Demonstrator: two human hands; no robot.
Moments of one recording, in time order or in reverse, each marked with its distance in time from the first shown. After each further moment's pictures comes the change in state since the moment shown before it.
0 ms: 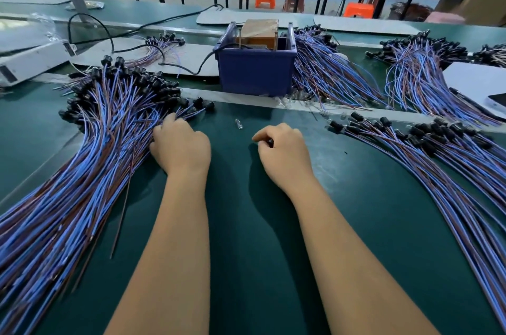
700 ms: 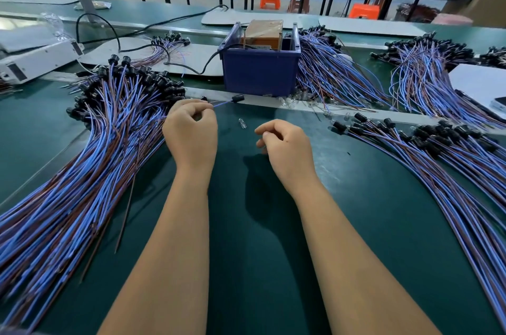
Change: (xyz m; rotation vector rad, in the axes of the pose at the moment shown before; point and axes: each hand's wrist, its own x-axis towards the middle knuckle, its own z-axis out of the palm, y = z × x) left_hand -0.009 0.017 -0.008 -0.657 0.251 0.126; right_hand -0.005 -0.008 -0.004 0.447 0.041 0.097
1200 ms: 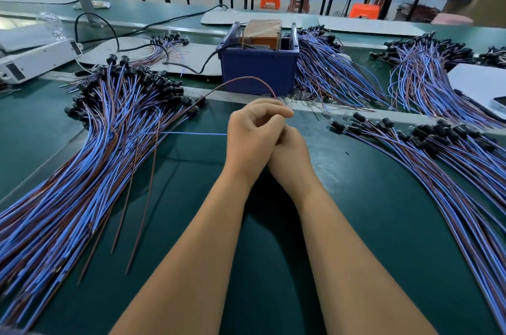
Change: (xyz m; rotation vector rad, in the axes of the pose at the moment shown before) left_hand -0.051 0.048 0.034 -0.557 -0.456 0.021; right_hand -0.003 -0.002 -0.003 -0.063 -0.043 -0.053
